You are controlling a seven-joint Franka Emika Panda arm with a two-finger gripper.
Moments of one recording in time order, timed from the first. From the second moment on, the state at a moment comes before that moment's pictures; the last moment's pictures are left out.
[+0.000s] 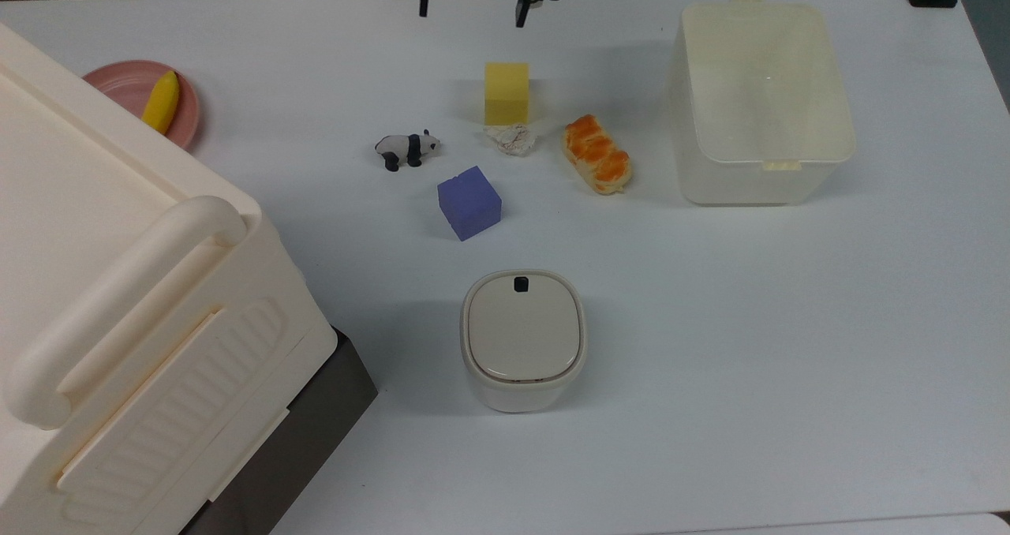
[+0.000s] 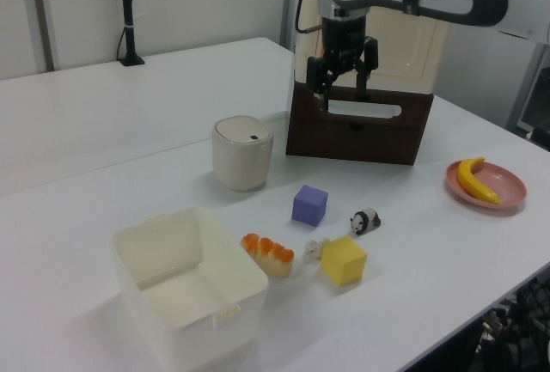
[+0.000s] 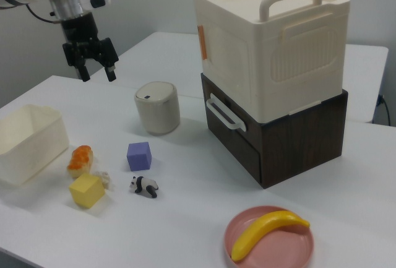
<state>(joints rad) -0.15 0.13 0.38 -1.45 -0.20 1.49 0.18</state>
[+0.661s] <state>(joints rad) -0.11 0.14 0.39 -1.45 -0.20 1.55 0.18</state>
